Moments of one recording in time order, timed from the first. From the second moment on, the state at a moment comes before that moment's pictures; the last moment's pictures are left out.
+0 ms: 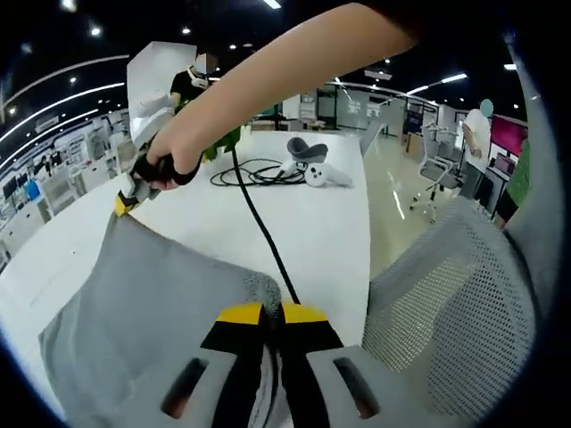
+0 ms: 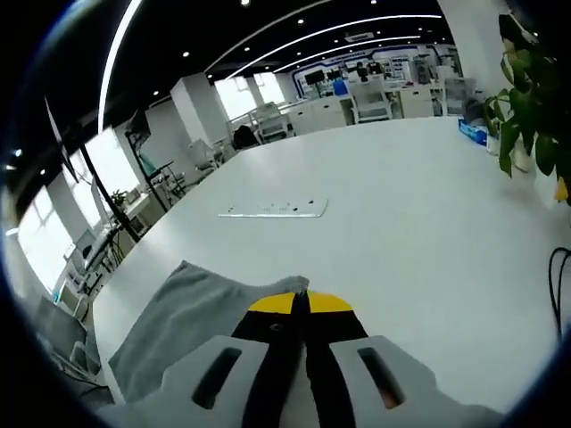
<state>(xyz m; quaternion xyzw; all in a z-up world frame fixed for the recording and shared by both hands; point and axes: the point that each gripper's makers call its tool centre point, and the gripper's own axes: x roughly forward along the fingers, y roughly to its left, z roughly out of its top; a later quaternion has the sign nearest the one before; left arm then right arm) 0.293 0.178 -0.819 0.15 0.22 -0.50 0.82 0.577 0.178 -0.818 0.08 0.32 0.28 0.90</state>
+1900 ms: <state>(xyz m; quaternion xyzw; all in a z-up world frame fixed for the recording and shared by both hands) 0.283 0.354 -0.802 0.03 0.25 -0.36 0.90 0.581 0.326 -0.758 0.01 0.29 0.31 0.90</state>
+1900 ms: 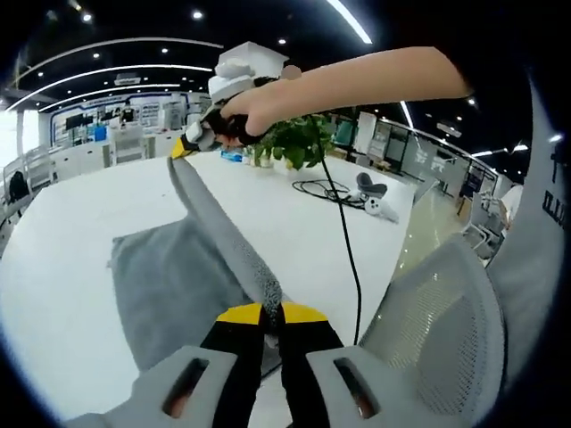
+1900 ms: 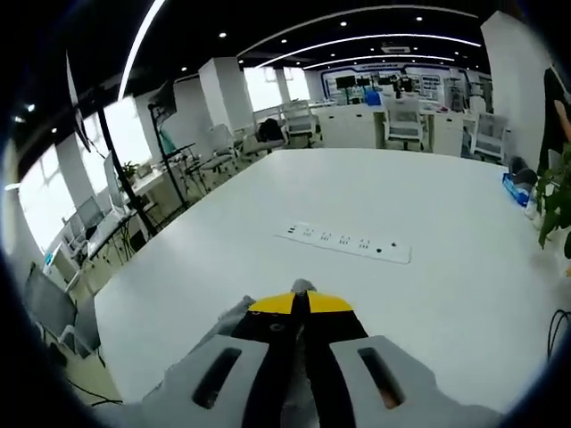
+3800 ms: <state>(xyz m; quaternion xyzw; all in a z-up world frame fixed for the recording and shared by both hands) 0.273 0.451 -0.854 -0.15 0.31 -0.29 0.89 0.582 0.441 -0.843 -0.03 0.35 0.31 0.88</state>
